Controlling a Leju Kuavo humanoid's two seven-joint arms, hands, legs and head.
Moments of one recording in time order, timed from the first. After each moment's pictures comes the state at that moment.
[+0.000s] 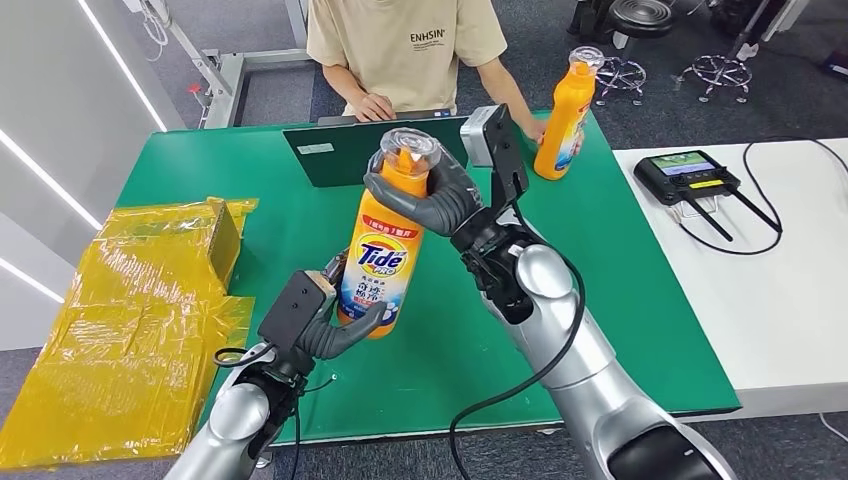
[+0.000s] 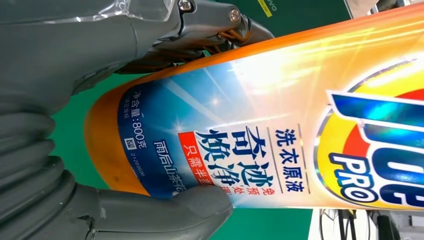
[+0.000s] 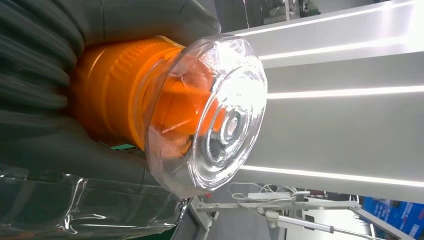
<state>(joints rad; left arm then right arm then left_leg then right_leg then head) -0.35 -0.04 -0.38 -1.36 -0.11 -0.04 -0.13 -0.64 0.12 0.40 -1.37 -0.18 0.11 0.01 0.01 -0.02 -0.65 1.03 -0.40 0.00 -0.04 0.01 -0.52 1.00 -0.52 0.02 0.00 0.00</state>
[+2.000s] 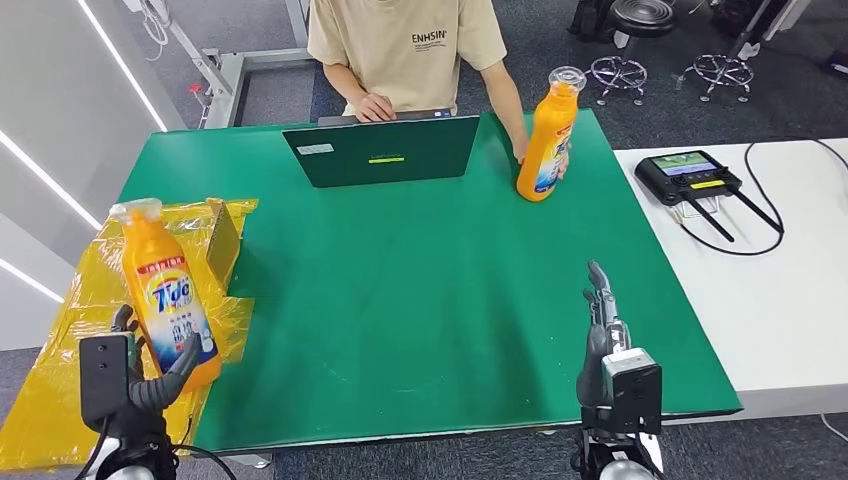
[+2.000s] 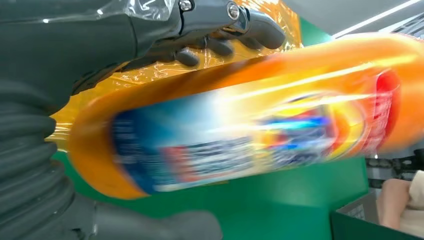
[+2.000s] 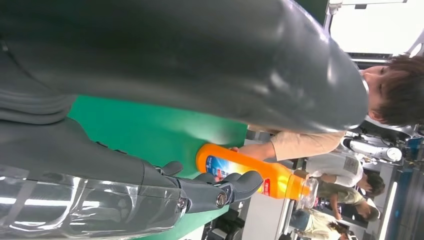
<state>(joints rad) 0.02 0.03 0.16 -1.56 -0.23 0.38 -0.11 0.20 -0.03 0.20 -1.81 0.27 -0.47 -0.33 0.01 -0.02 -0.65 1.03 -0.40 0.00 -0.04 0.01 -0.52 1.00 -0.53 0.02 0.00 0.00</state>
